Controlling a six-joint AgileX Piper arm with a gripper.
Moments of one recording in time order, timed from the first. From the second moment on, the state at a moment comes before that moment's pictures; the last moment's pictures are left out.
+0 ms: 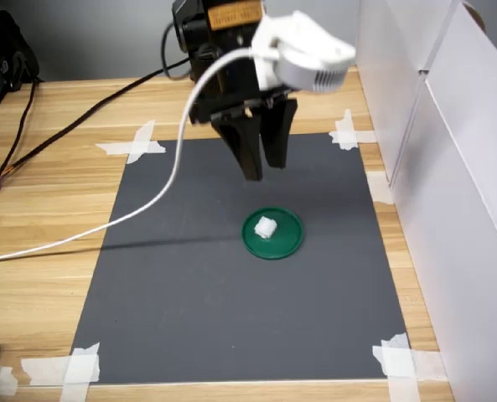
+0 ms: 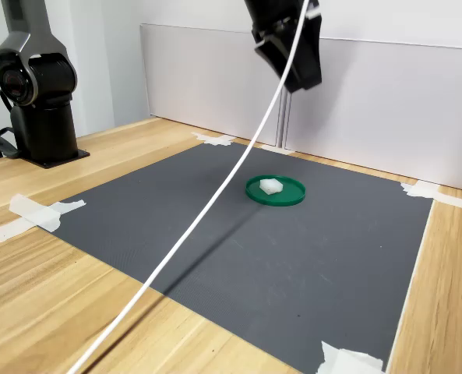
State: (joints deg) arm 17.2 81.7 -70.4 0.0 40.3 -32.2
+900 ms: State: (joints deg) arm 3.1 40.6 -40.2 -7.3 29.0 8.4
